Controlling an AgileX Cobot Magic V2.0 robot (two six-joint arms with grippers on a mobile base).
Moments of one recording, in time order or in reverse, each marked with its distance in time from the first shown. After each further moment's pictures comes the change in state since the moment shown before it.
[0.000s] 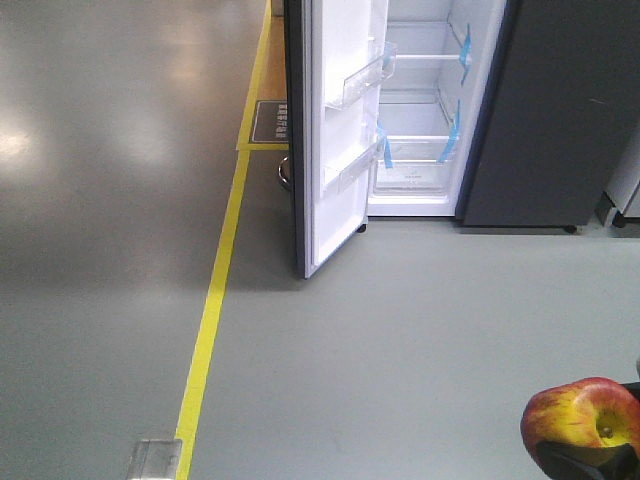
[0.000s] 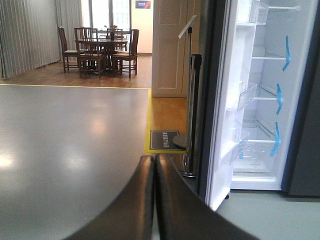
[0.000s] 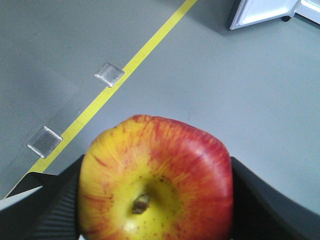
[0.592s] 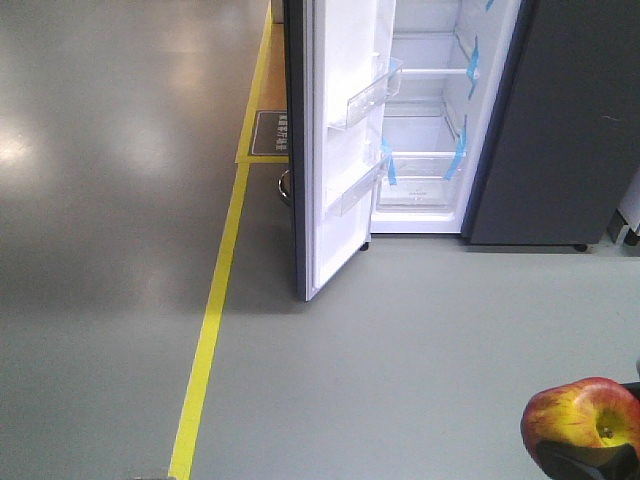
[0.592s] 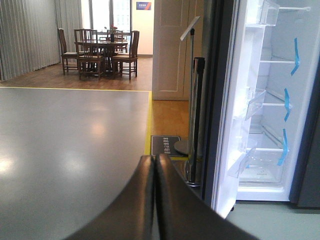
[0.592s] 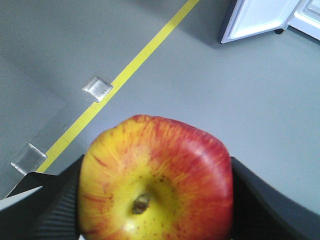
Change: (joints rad) left arm 0.000 0.000 0.000 0.000 0.000 0.000; right arm 0.000 0.000 0.000 0.000 0.000 0.000
